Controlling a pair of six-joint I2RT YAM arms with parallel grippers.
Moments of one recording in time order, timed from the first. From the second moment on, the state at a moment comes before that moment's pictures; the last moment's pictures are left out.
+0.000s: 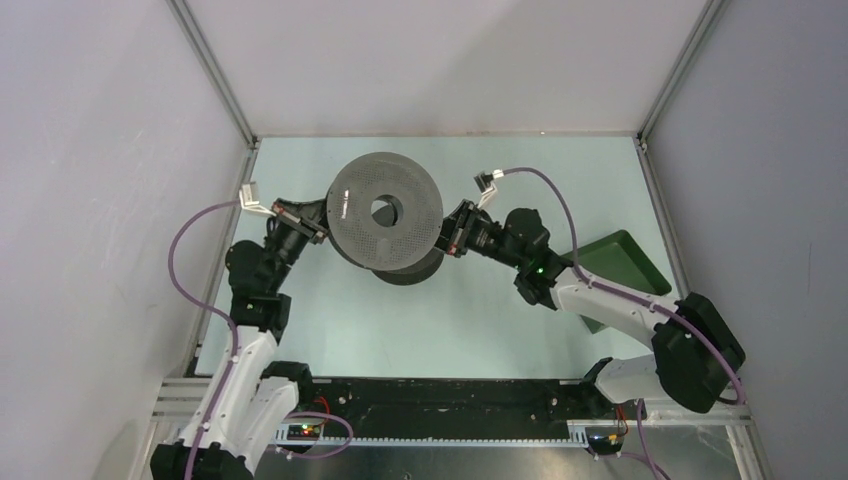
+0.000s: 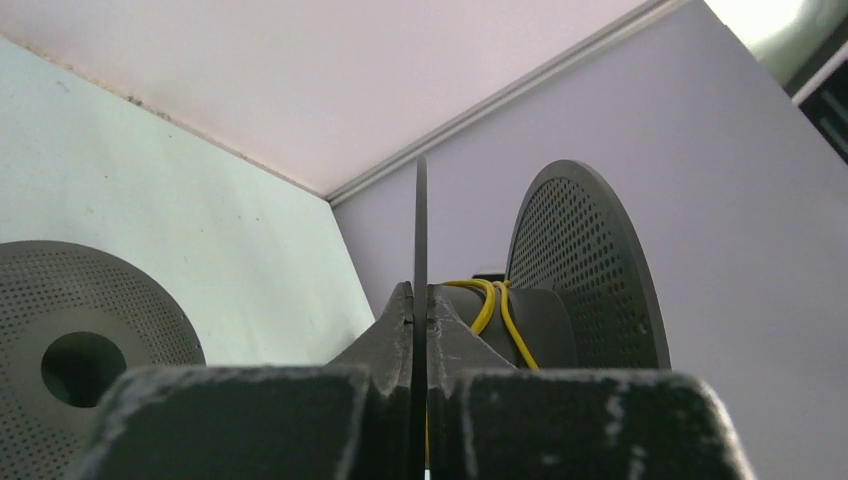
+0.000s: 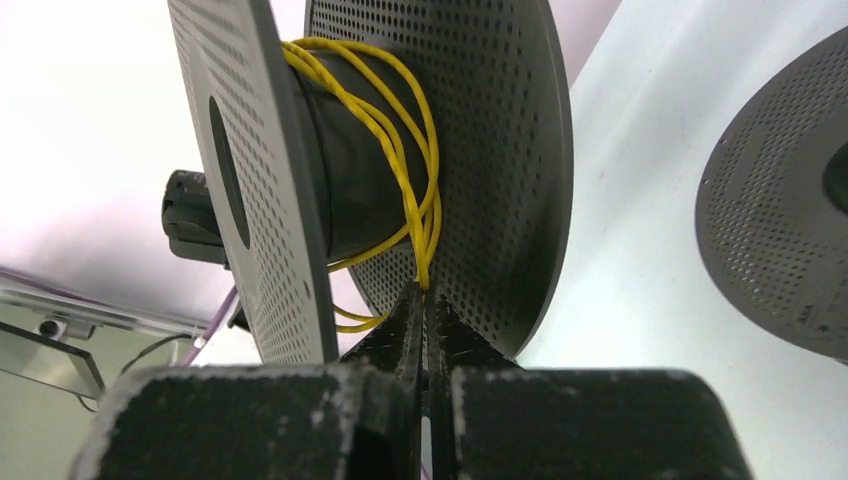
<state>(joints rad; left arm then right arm) -0.07 0.74 0.53 0.47 0.44 -1.17 0.75 1.32 0.79 0.60 -0.37 1.06</state>
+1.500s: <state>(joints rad) -0.07 0.70 0.40 0.46 0.28 -1.26 0.78 1.45 0.77 0.69 -0.17 1.15</state>
